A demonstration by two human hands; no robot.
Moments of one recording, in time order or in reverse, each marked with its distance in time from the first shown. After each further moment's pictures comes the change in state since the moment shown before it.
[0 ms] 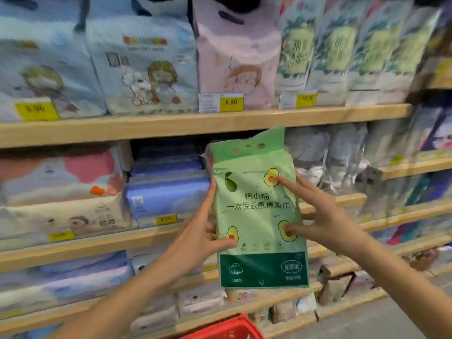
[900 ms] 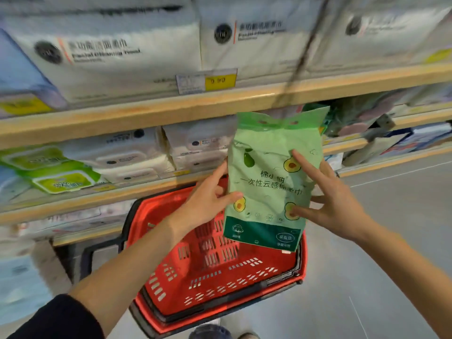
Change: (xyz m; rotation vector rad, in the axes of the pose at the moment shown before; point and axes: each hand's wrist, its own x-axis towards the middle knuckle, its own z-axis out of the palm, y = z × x) left_hand -0.060 -0.430 0.160 -0.185 -0.210 -0.460; right_hand -0.160 0.251 0.319 0.078 -0.271 0.376
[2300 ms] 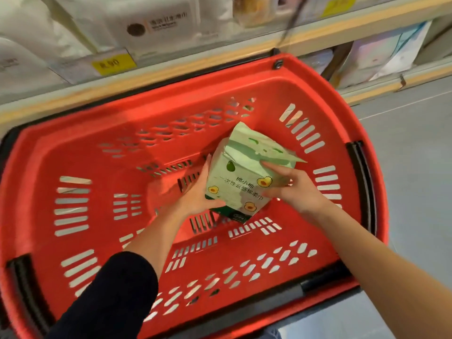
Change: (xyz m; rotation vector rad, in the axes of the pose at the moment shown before) left_hand 0.082 -0.331 0.082 0.224 -0.196 -0.203; right_hand 0.013 0.219 0.245 0.527 -0.138 0.605
